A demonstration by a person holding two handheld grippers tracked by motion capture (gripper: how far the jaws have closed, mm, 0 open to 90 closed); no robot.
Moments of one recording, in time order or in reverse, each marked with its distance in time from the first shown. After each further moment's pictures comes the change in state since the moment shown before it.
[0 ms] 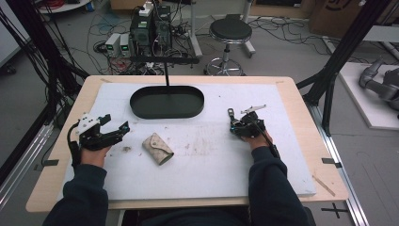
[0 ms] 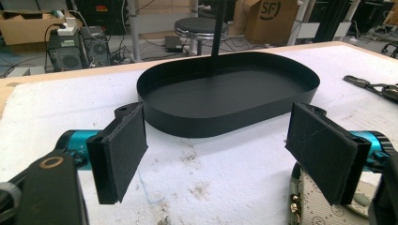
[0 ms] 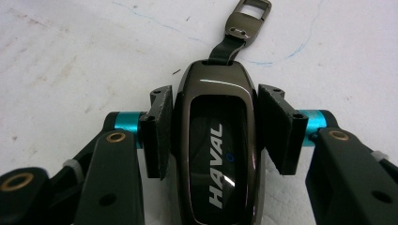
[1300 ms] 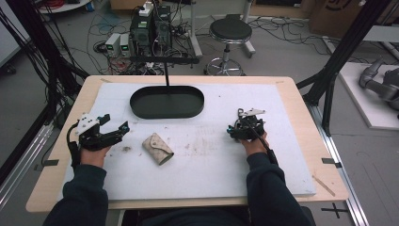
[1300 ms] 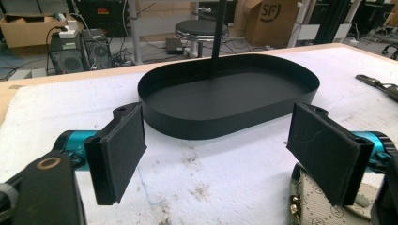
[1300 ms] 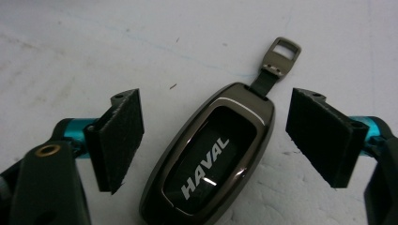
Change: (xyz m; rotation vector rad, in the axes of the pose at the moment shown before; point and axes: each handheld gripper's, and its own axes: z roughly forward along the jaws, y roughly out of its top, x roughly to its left) left arm 0.000 0.000 -0.001 -0.009 0.002 0.005; right arm 0.022 -0.005 -0.008 -0.075 -0.143 0.022
